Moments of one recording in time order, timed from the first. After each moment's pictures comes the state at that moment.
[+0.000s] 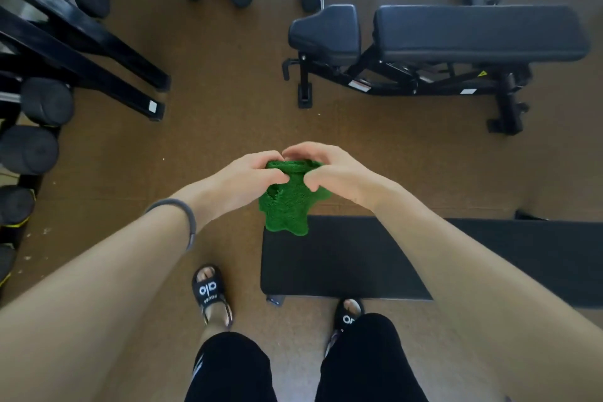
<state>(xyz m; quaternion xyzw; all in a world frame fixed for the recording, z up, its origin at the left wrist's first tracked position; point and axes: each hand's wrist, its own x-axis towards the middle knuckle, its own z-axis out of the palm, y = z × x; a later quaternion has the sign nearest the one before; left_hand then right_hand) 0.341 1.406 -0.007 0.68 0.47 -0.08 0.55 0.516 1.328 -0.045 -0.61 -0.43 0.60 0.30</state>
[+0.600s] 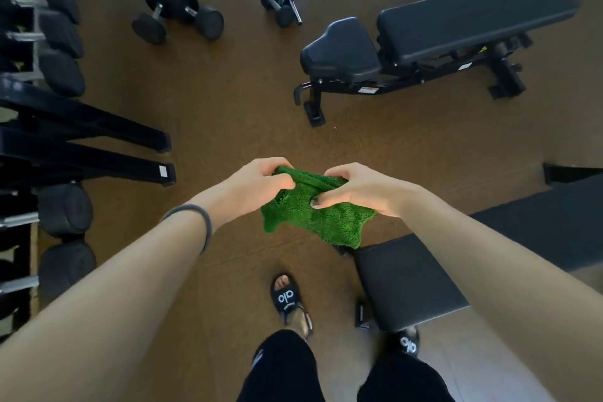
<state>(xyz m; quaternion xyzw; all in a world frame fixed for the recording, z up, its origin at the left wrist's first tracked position) 0.219 1.733 -0.001 0.75 0.35 -0.19 0.53 0.380 1.579 -0.044 -0.69 -0.27 0.61 0.28</state>
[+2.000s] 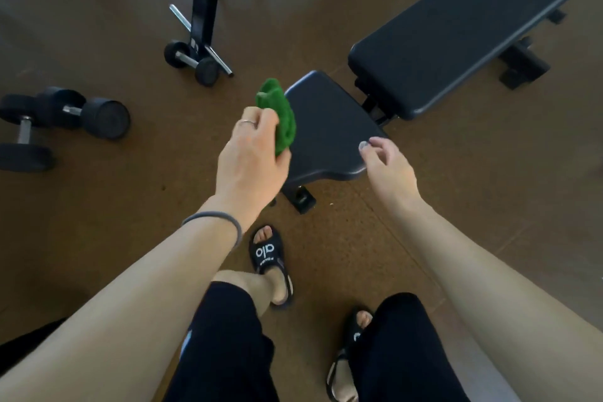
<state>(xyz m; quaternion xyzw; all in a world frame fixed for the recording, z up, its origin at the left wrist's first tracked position) 0.688 2.068 -0.278 0.97 0.15 0.04 0.17 0.761 1.863 -0.337 -0.84 0.07 0.25 0.48</state>
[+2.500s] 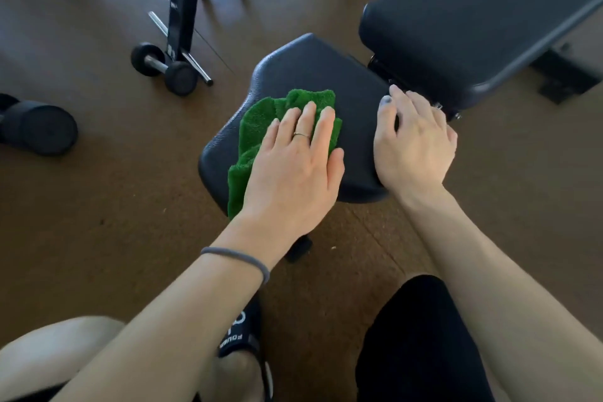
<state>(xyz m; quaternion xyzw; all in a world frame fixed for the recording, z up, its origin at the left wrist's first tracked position) 0.755 2.034 -0.519 1.00 0.05 0.04 0.04 0.855 1.895 -0.546 -0.95 -0.03 -0.09 0.30</state>
